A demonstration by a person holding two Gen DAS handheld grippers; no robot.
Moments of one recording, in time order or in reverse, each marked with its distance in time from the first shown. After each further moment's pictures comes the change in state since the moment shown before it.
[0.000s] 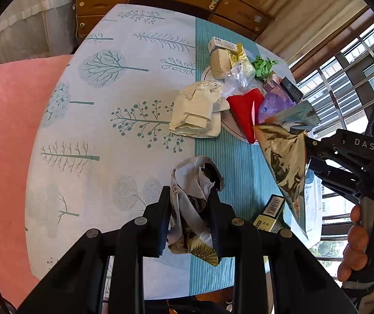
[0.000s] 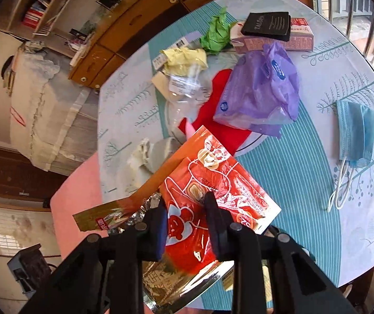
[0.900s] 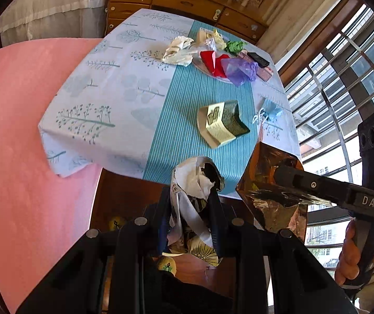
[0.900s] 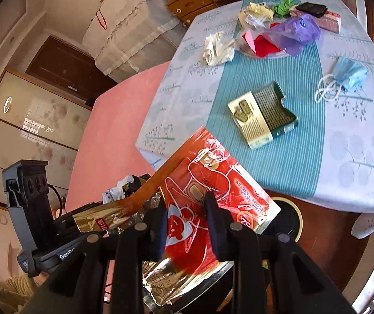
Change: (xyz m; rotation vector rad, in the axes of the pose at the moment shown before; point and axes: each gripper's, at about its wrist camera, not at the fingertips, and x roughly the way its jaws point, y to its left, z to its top) left arm -0.098 -0.084 -0.247 -0.085 -0.106 0.084; right arm -0.107 -0.061 -0.186 -0.495 0.226 0.220
